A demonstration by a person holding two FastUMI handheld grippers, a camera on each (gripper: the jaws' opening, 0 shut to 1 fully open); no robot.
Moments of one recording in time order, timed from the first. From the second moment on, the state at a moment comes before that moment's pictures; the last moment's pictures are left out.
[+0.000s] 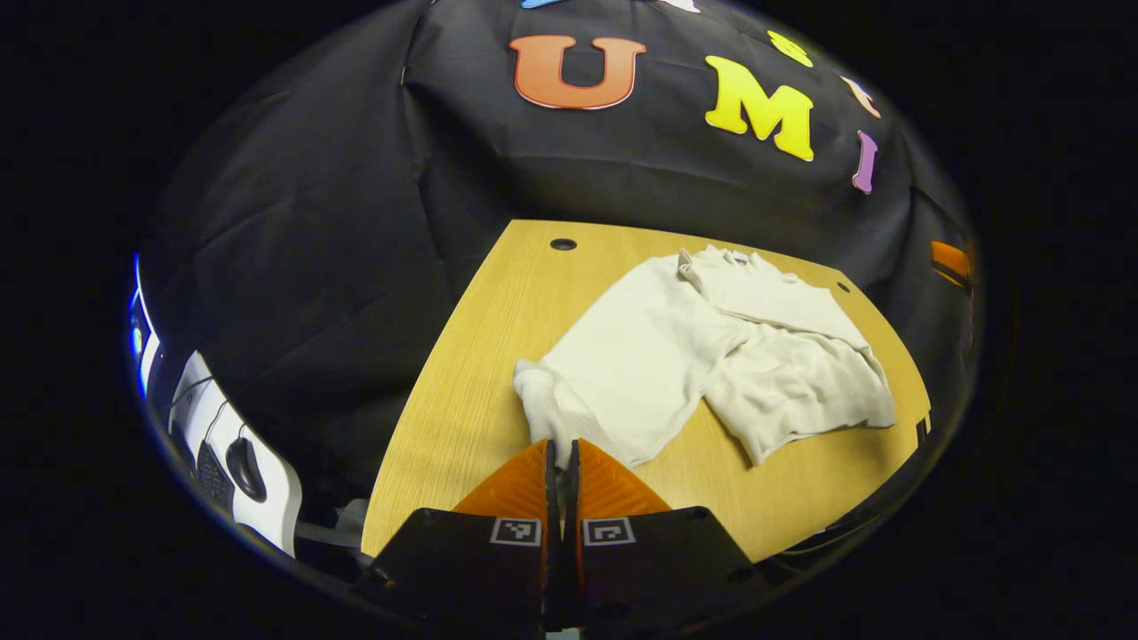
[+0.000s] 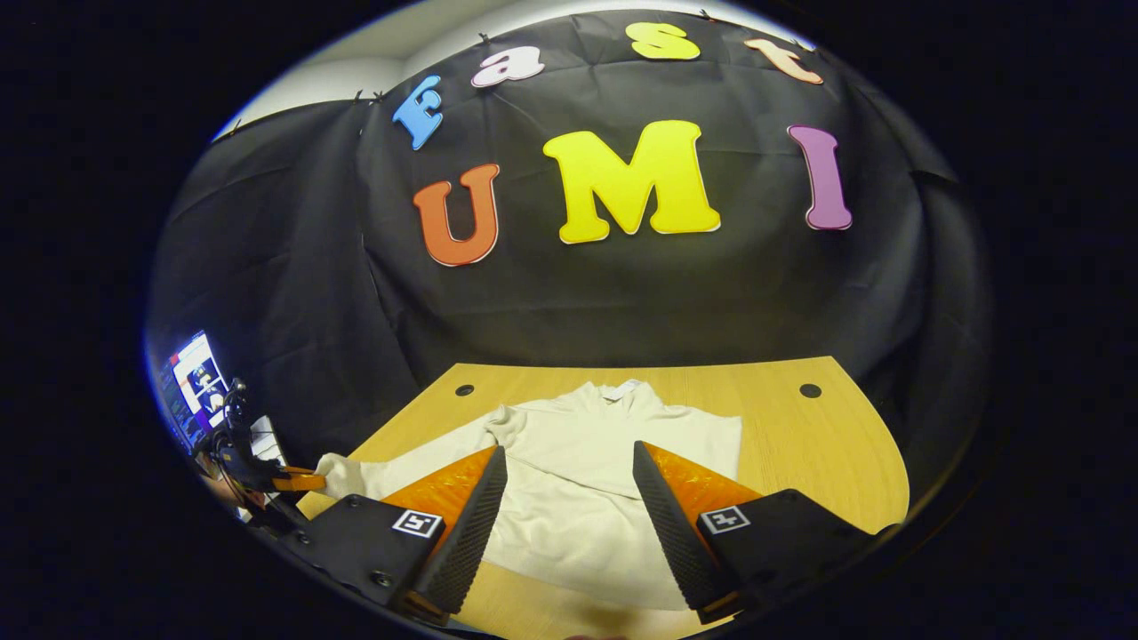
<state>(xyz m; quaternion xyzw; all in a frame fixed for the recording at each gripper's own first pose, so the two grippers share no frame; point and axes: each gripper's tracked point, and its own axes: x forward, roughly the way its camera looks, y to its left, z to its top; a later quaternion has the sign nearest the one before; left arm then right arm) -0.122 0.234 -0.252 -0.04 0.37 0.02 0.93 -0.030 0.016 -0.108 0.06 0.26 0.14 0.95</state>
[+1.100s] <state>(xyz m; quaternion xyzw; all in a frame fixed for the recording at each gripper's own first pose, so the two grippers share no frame) 0.127 -0.026 -0.086 -0.03 0.23 -0.23 0.94 -0.073 -0.177 -0.080 0.10 0.21 -0.03 0.97</state>
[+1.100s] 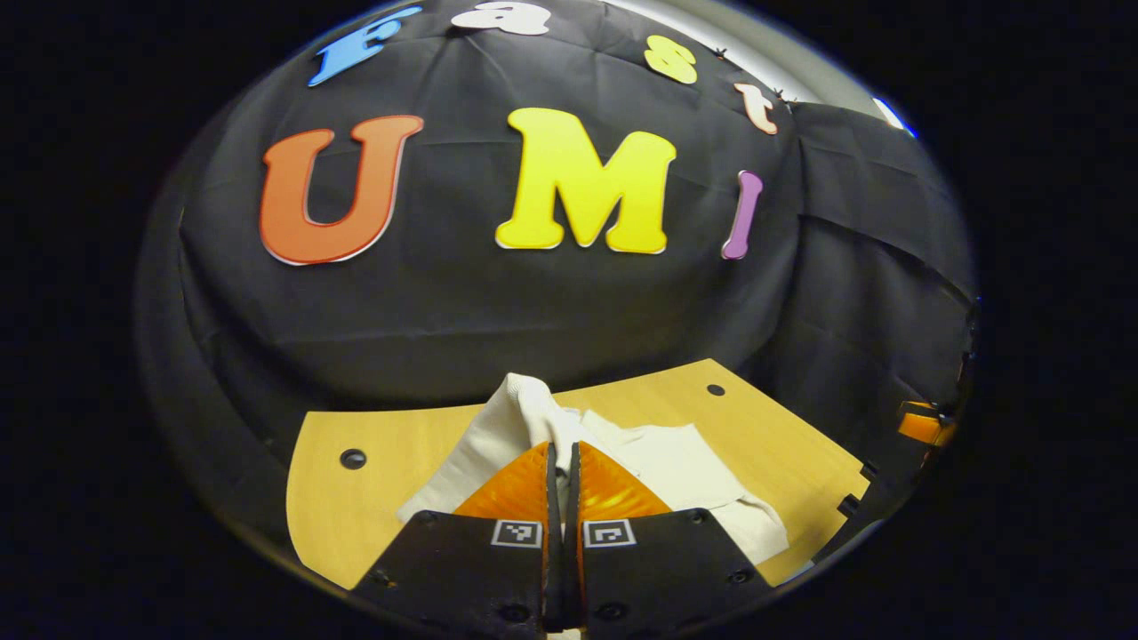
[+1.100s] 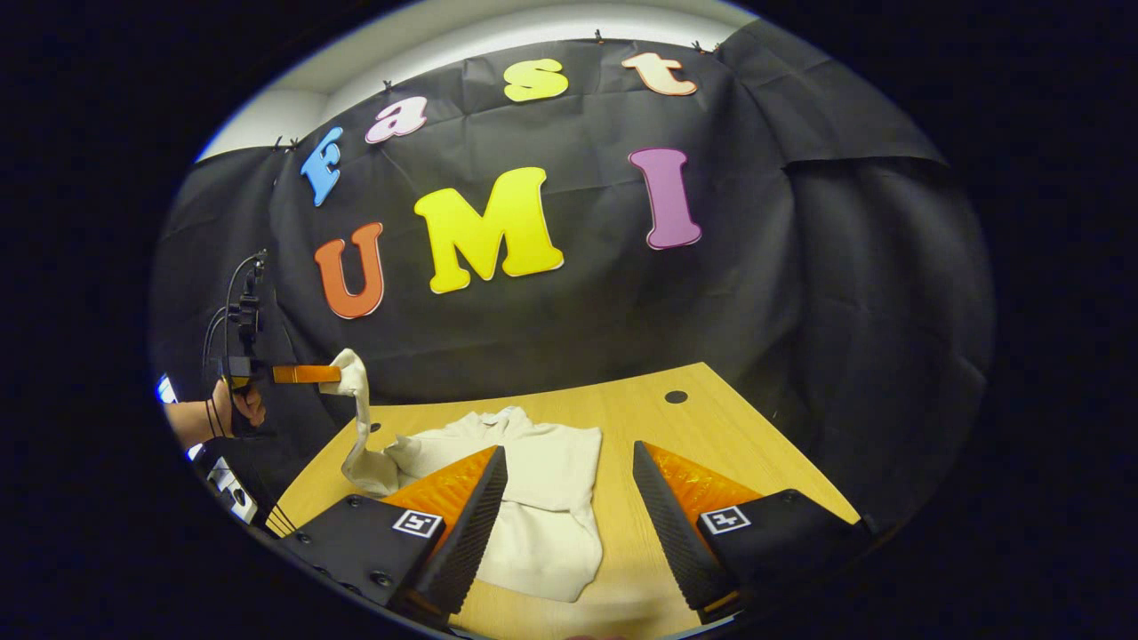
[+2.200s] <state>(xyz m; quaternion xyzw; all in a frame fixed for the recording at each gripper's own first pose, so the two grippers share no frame) 0.151 -0.291 -0.255 0.01 0.38 -0.35 0.85 -0.117 -0.238 -0.088 0.05 0.25 -0.10 0.96</state>
